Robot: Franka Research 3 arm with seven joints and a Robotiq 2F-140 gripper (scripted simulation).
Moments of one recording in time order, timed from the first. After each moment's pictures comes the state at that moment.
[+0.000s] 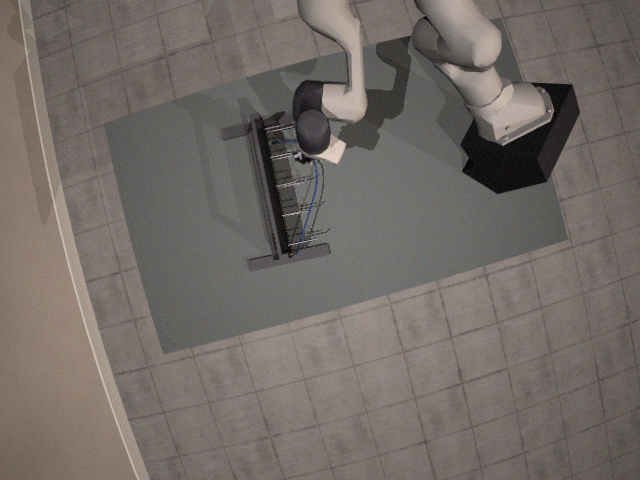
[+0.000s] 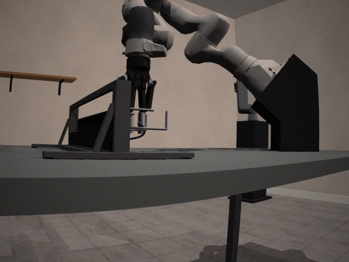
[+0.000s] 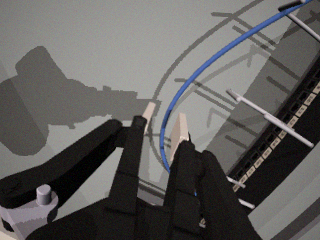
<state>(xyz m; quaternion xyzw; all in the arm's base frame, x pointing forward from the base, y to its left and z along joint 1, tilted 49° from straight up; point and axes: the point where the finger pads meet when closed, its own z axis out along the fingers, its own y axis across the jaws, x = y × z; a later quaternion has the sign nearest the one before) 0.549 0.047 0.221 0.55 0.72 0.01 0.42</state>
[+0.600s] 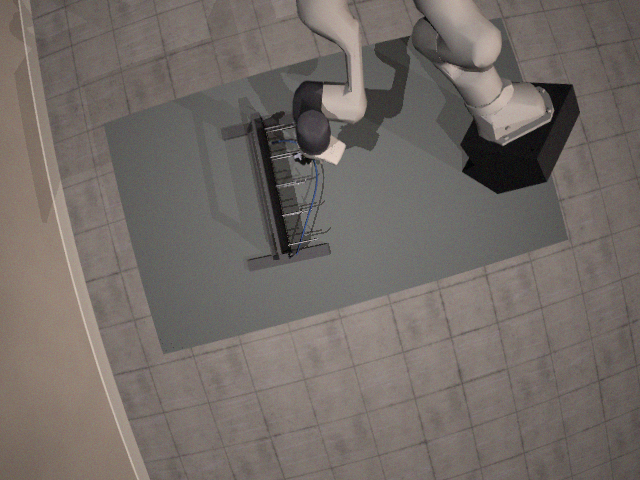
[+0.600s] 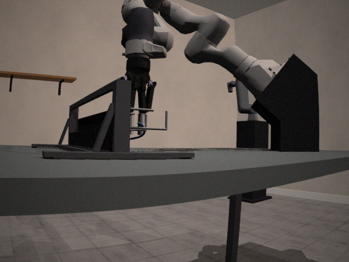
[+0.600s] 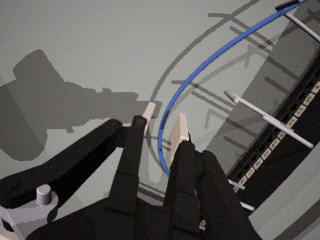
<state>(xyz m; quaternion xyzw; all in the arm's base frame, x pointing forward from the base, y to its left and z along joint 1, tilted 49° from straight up) 0.553 0.048 0.218 0.56 0.72 0.02 0.42</state>
